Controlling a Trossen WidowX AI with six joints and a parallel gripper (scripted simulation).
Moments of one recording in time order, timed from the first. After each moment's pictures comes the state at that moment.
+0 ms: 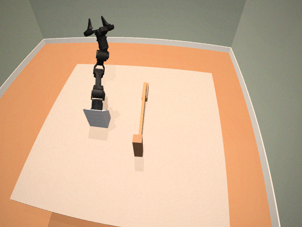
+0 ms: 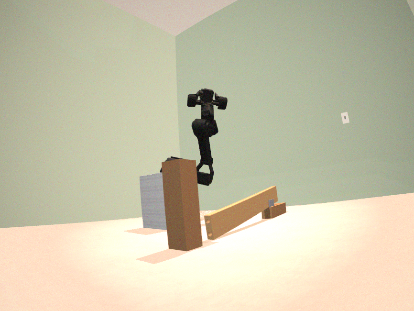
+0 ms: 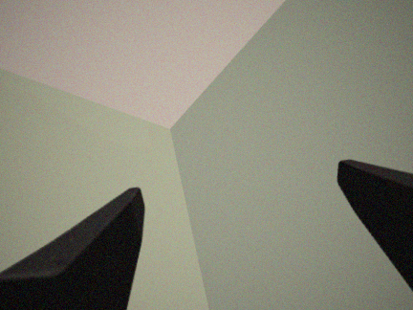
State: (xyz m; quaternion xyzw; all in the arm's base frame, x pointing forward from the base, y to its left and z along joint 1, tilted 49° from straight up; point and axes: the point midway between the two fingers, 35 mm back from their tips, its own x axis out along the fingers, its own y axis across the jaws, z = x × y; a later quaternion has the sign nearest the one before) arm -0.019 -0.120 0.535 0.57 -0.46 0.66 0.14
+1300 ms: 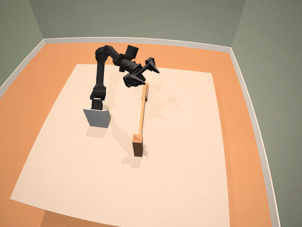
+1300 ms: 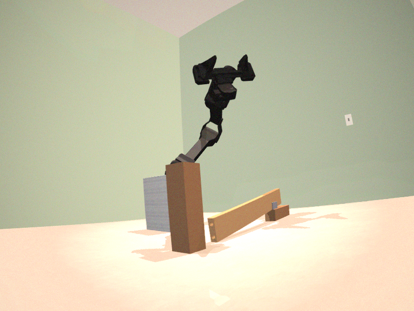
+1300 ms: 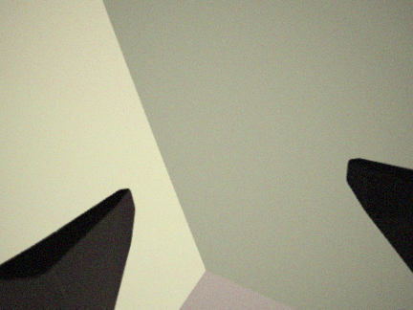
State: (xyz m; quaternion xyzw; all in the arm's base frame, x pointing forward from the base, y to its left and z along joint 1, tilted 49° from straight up) arm 0.328 -0.287 0.202 0.84 -0.34 -0.05 -0.43
